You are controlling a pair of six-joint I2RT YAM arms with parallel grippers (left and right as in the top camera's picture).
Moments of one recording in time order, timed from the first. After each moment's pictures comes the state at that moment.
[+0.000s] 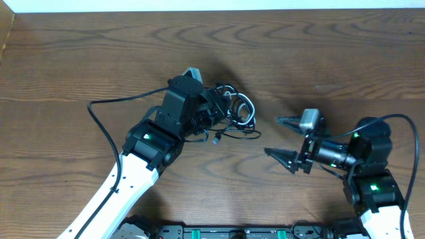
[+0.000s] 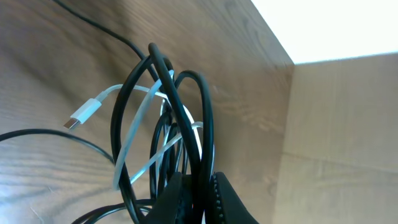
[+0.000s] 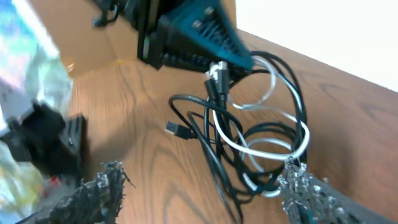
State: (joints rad) left arm -0.54 1.22 1.05 -0.47 0.24 -1.11; right arm 0.14 0.83 0.56 -0.14 -1.04 -0.21
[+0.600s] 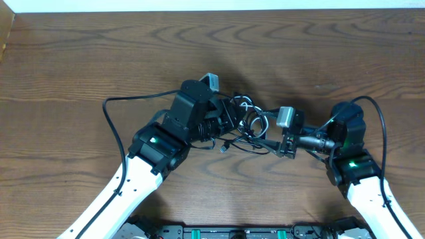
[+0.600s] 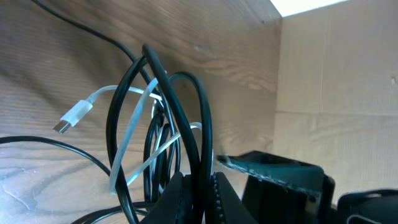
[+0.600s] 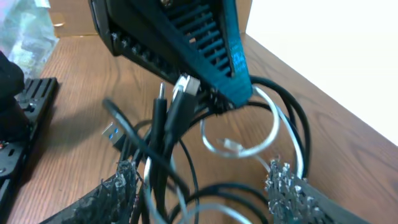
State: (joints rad) left arm -0.61 1.22 1.05 -0.46 0.34 -1.05; right arm 0.24 1.06 0.56 0.12 -0.99 -0.40
